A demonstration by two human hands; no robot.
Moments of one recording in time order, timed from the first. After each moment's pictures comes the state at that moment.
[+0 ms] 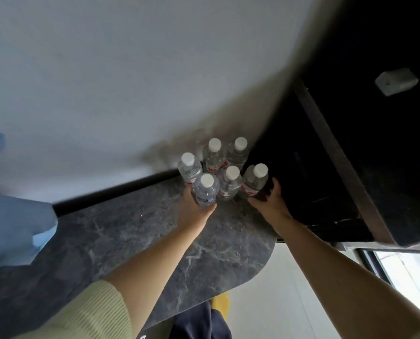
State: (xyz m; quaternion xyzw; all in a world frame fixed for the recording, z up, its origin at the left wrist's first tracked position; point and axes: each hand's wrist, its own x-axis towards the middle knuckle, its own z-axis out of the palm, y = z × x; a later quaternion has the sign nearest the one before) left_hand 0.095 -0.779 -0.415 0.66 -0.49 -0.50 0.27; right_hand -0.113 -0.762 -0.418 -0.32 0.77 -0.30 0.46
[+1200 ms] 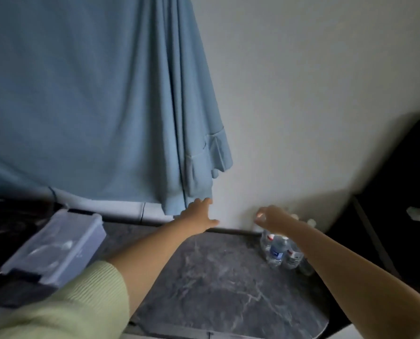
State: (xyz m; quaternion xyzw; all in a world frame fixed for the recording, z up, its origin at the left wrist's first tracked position) left_hand 0.312 -0.639 -0.120 0.73 -0.64 -0.23 0.09; right_hand 0.086 -0.703 -0.118 -0.81 0.55 0.06 0.17
